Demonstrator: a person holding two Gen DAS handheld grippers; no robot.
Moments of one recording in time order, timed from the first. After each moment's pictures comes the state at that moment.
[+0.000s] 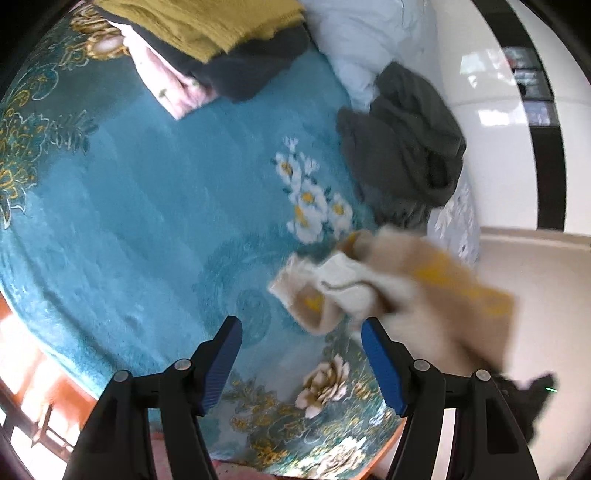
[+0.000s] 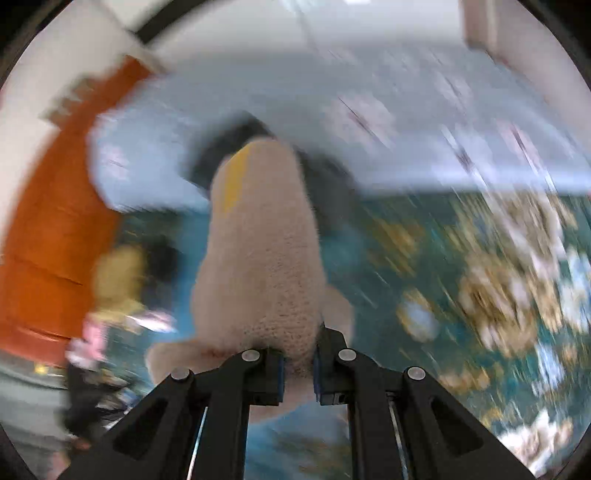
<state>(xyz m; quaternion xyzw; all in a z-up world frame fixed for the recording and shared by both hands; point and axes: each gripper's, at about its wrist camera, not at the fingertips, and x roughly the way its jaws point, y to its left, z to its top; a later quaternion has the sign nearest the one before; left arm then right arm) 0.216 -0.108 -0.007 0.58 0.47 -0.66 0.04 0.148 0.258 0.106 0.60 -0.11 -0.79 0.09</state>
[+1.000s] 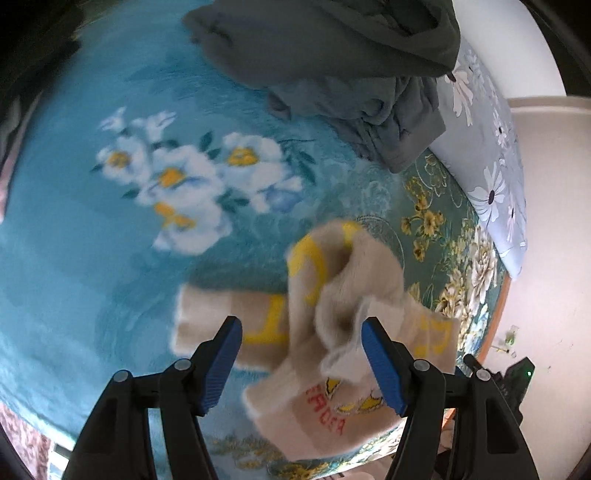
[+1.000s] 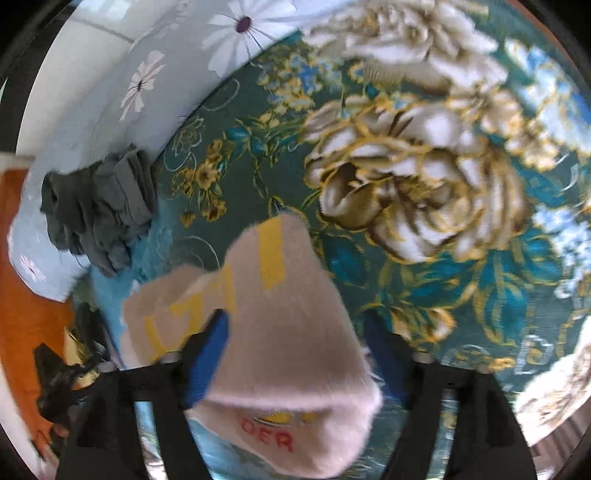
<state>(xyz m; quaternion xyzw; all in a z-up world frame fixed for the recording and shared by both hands) 0.020 0.057 -0.104 0.72 0.28 -0.64 -0.06 0.133 0.459 -0.070 0.66 -0.31 -0.69 -0.03</state>
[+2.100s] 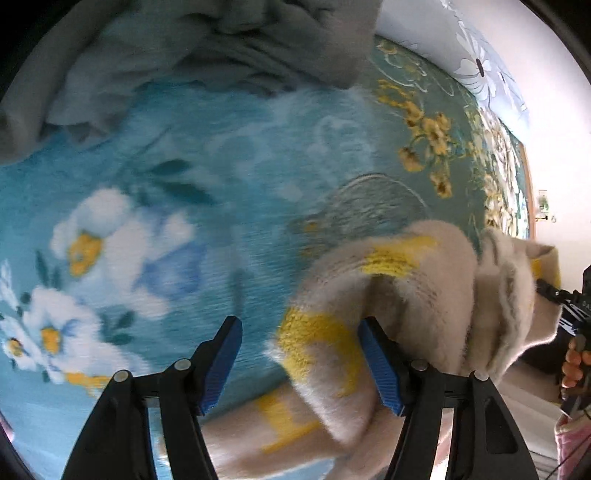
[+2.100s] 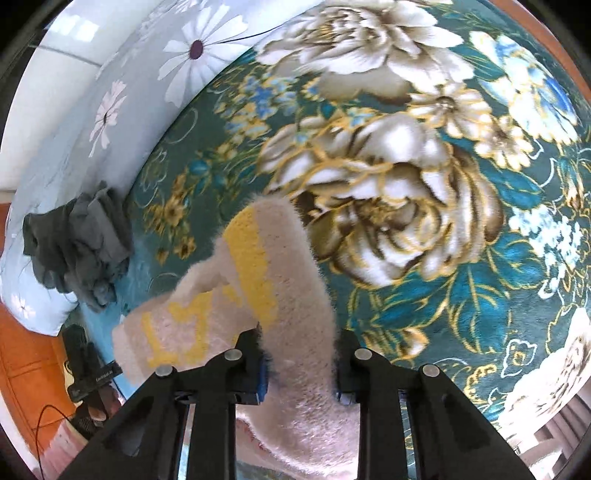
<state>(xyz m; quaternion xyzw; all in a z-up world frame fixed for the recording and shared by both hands) -0.036 0.148 -0.194 0.74 0.07 -0.62 -0.23 0.120 0.501 -0.067 0.66 -0.31 -0.68 -0.10</state>
